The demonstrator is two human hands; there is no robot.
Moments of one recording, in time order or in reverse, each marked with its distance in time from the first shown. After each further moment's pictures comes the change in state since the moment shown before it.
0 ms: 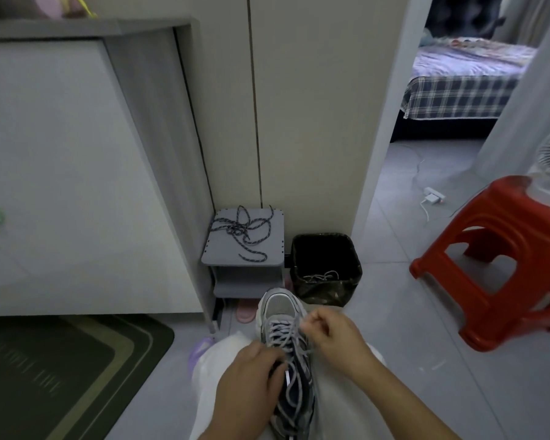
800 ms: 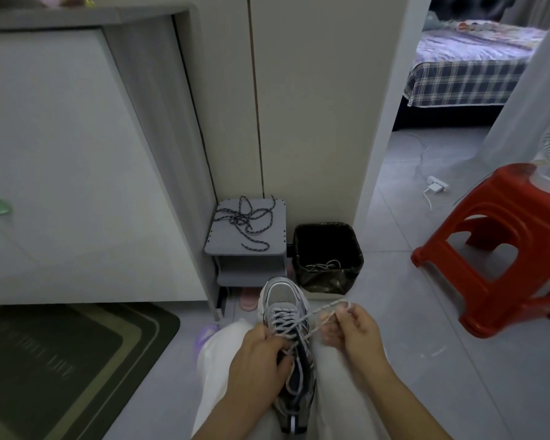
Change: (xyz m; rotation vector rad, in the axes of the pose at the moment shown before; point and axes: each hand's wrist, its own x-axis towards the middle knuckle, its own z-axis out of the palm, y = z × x) left_hand 0.006 0.006 0.010 0.038 -0.159 -0.074; right_hand -0.014 0.031 0.010 0.827 0.263 0.206
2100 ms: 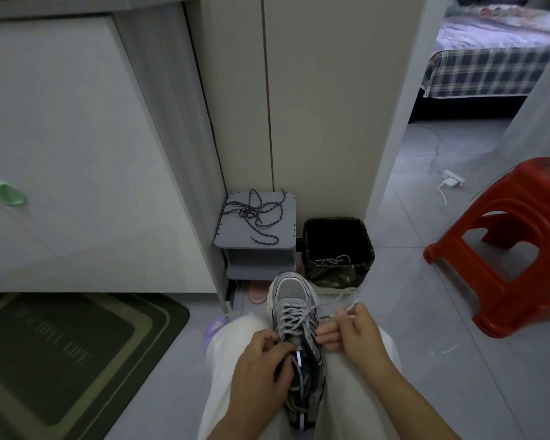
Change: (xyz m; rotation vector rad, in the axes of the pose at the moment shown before) left_hand -0.025 -0.026 0.027 -0.177 0.258 0.060; right_hand 0.003 0.013 0.007 -0.292 -0.076 0.030
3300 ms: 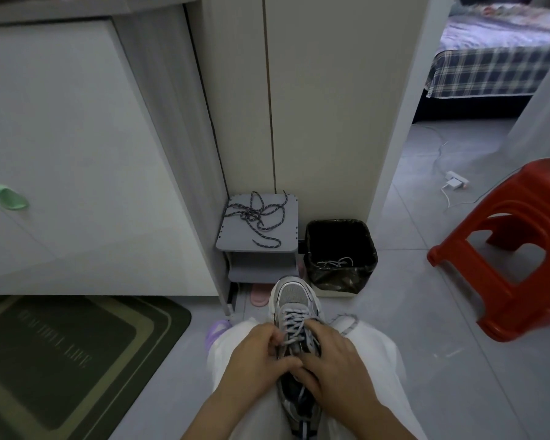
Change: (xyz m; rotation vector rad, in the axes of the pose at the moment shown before) left_hand 0.040 0.013 -0.036 0.024 -0.248 -0.163; right_hand -0.018 0.042 0.014 -1.145 -0.090 -0.758
